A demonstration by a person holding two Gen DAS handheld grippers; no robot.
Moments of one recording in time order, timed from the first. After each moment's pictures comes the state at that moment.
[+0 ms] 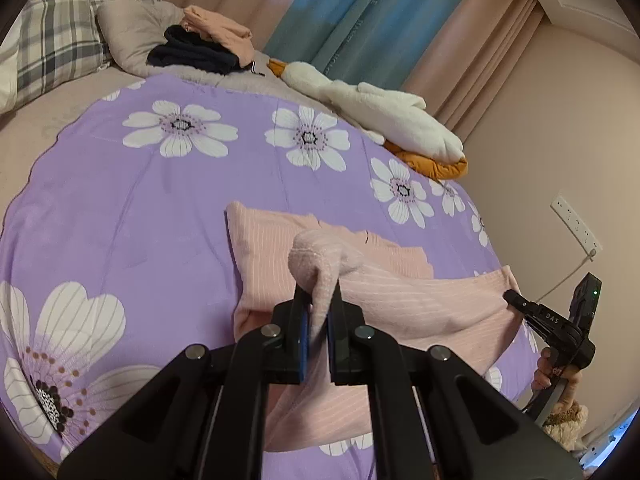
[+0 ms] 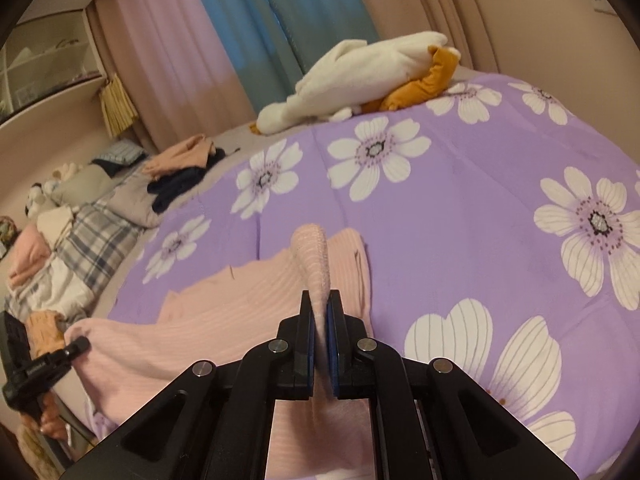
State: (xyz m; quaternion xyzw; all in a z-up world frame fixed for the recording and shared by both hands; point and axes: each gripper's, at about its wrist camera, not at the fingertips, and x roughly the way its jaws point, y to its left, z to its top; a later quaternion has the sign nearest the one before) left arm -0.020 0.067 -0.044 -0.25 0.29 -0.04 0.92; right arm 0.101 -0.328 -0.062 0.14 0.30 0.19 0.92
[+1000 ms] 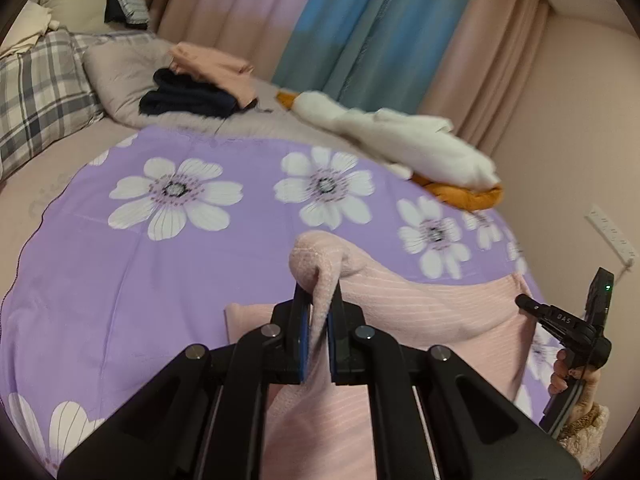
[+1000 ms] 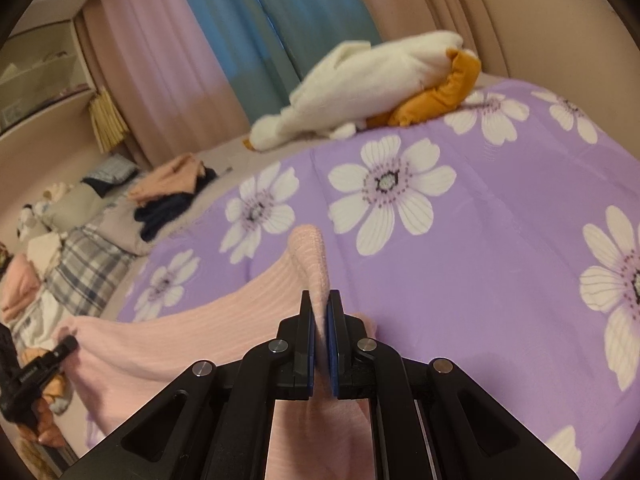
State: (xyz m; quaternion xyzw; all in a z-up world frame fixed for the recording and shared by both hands) left arm 0.090 0.078 -0.022 -0.20 0.28 0.03 0.94; right arm 0.213 -0.303 -0.052 0.15 0.31 0.20 0.92
